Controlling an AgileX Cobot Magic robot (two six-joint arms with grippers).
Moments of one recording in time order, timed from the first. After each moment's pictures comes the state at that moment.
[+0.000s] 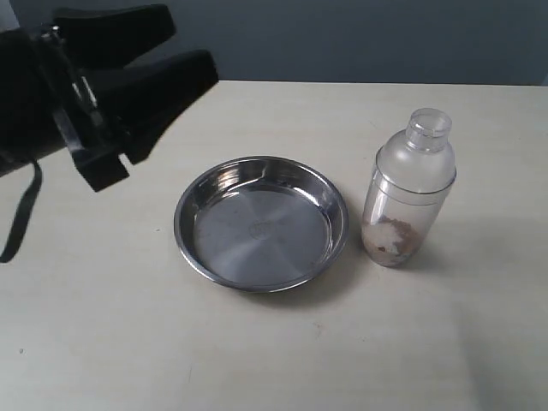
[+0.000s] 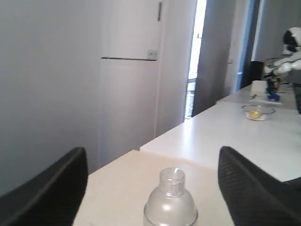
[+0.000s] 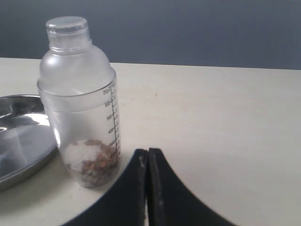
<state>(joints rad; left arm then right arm) -0.16 1.21 -0.51 0.88 -1.11 -0.74 0.14 0.00 0.00 0.07 0.32 -0.03</state>
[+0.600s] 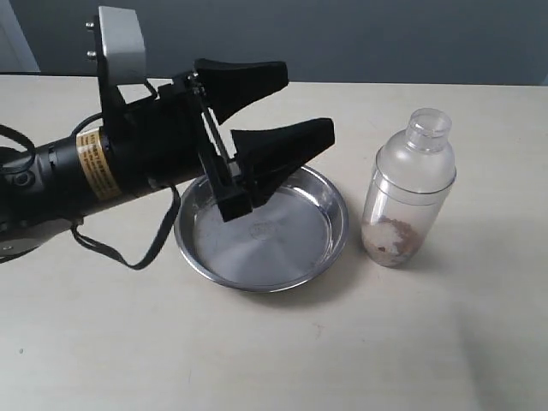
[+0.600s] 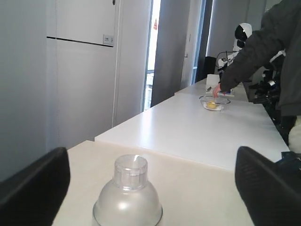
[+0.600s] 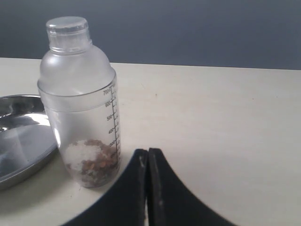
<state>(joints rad) -0.40 1.57 -0.62 0.72 -1.21 -0.57 0.14 0.00 0.00 0.07 0.32 -0.03</state>
